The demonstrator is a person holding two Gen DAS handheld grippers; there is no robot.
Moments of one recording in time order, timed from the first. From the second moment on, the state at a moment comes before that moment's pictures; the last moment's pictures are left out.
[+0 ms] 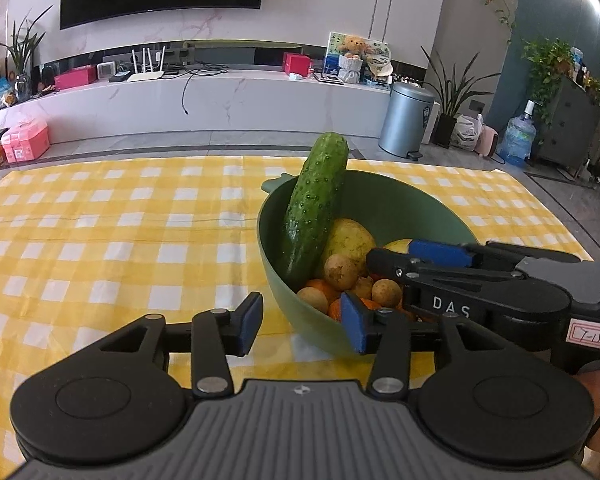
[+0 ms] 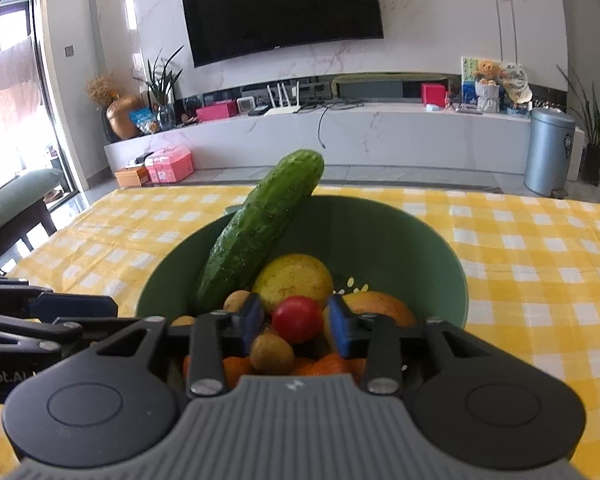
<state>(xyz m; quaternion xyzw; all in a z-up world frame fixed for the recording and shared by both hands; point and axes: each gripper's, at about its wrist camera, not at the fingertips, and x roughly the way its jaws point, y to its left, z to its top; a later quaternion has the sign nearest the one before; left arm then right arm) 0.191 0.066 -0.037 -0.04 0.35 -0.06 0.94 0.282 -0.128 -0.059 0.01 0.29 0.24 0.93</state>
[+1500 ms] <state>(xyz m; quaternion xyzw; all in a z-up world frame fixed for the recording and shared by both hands) 0.029 0.002 -0.003 0.01 0.31 0.01 0.95 0.027 -0.215 0.003 0.03 0.22 0.08 0.97</state>
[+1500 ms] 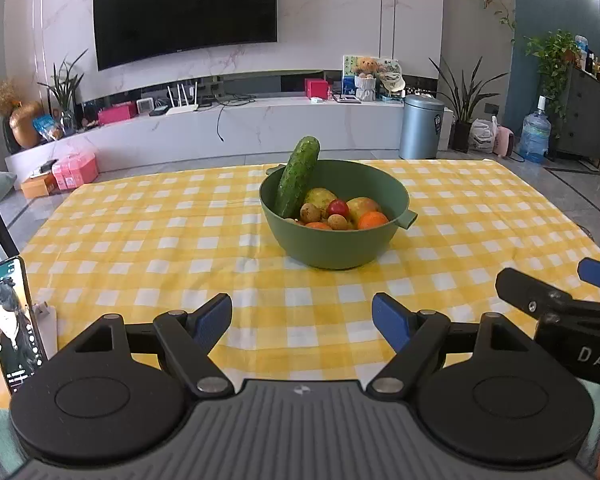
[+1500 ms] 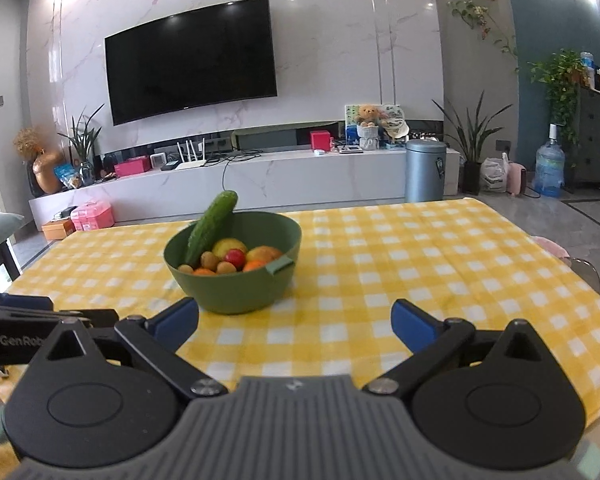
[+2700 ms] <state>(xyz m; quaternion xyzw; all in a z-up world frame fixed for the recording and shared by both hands) 0.024 -0.006 -0.023 0.01 0.30 0.00 0.95 0.033 -0.217 -0.020 0.04 0.24 0.08 0.97</state>
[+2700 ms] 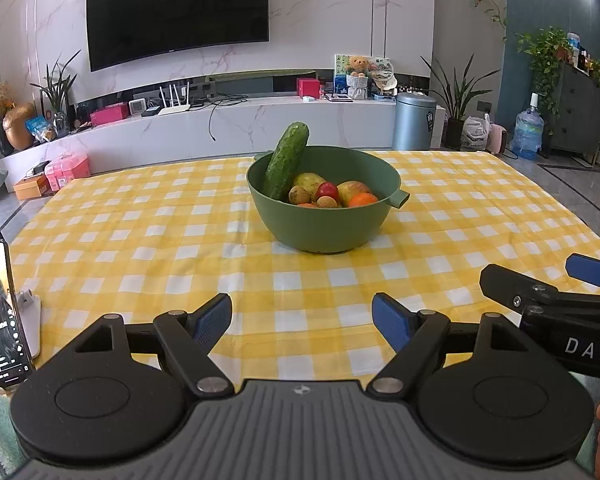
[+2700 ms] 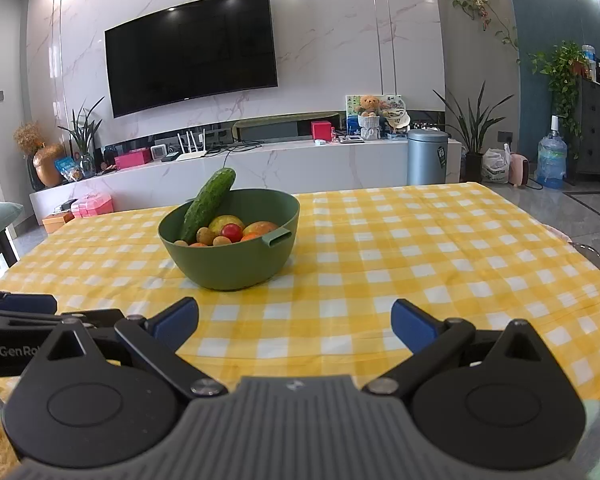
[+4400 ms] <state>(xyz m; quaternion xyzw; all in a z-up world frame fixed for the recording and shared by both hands) 0.023 -0.005 -0.023 0.01 0.30 0.00 0.95 0.033 -0.218 -0.019 0.04 0.24 0.08 0.97</state>
